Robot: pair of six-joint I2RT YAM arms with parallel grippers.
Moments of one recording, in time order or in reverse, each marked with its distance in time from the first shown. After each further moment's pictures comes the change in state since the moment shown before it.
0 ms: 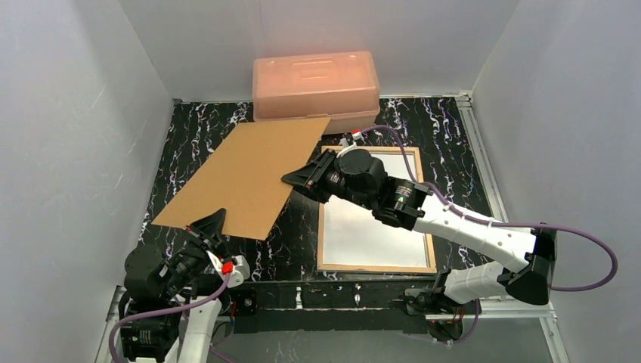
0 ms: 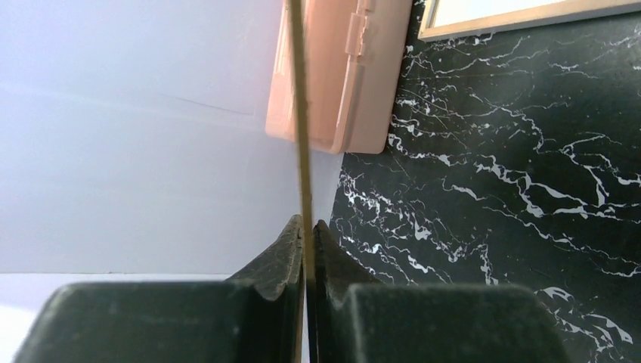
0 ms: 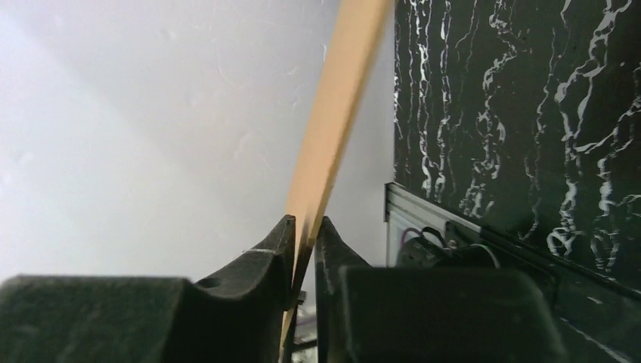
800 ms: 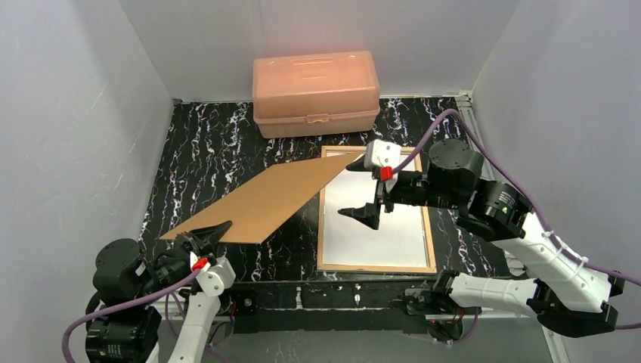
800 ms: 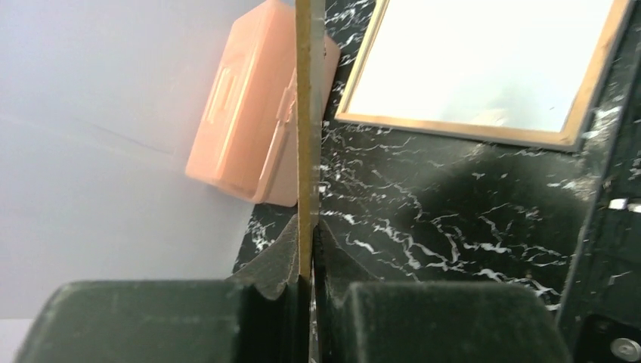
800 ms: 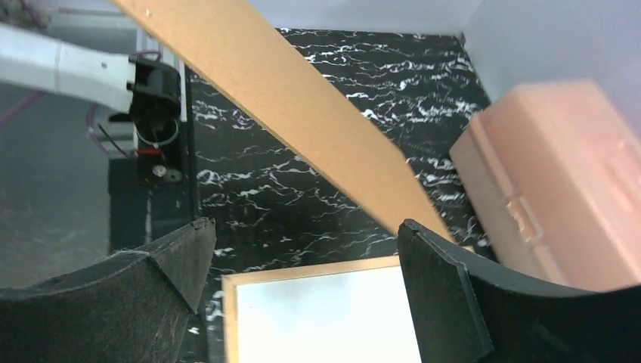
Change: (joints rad) left arm 0.000 0.212 0.380 -0.250 0.173 -0.275; right arm -0.098 -0.295 0.210 -0.459 -0.434 -1.731
